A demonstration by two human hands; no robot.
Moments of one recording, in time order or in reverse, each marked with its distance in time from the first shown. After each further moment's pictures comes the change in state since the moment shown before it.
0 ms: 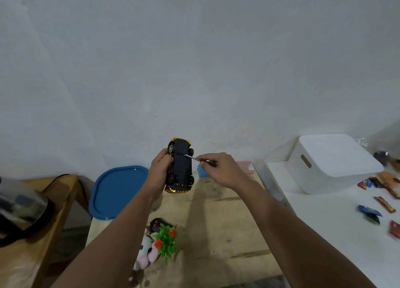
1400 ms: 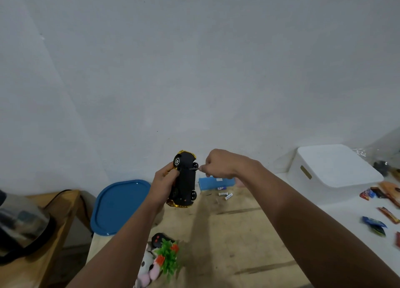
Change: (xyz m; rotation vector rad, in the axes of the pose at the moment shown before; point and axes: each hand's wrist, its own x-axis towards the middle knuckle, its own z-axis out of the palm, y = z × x) left_hand -0.021 0.022 0.011 0.139 -0.053 0.090; right_hand 0.020 -0.085 -0.044 -0.504 -0.325 0.174
